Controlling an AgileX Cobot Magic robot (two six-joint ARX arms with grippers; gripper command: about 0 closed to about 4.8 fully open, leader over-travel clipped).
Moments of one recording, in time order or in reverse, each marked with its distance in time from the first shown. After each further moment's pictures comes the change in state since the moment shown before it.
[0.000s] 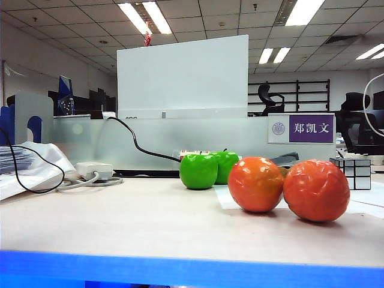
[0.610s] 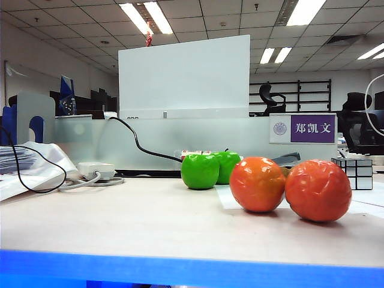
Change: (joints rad) left arm 0.183 -0.049 0.000 -0.007 0.005 0.009; right arm 0.000 0.000 0.000 0.000 0.000 0.000
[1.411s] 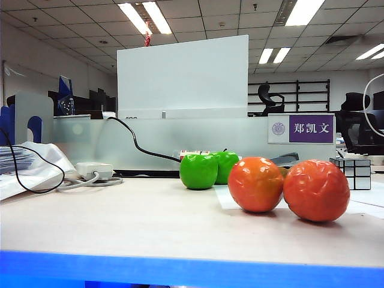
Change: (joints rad) left arm 0.191 -0.028 0.000 0.045 0.018 0.057; right arm 0.000 0.000 0.000 0.000 0.000 0.000
